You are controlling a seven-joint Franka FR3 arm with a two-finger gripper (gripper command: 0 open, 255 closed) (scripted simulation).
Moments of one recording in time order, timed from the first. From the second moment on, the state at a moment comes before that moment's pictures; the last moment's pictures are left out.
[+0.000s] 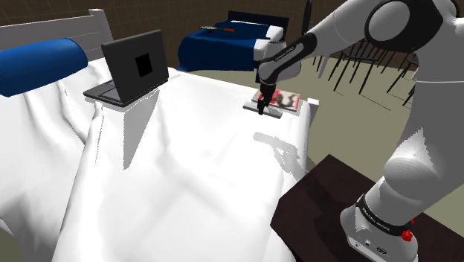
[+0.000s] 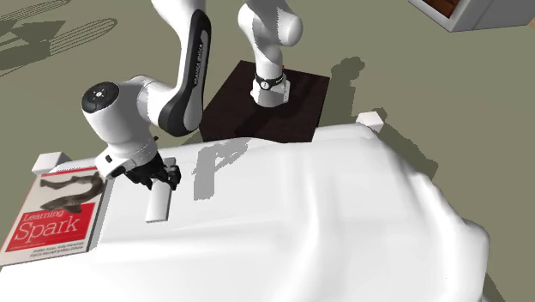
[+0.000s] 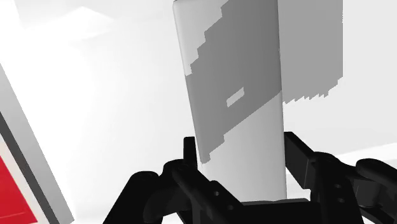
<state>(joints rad) -0.27 0.43 0.07 -1.93 -0.06 2.37 -0.48</state>
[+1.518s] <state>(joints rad) -0.36 0.60 0.04 -1.87 -0.06 2.49 -0.61</state>
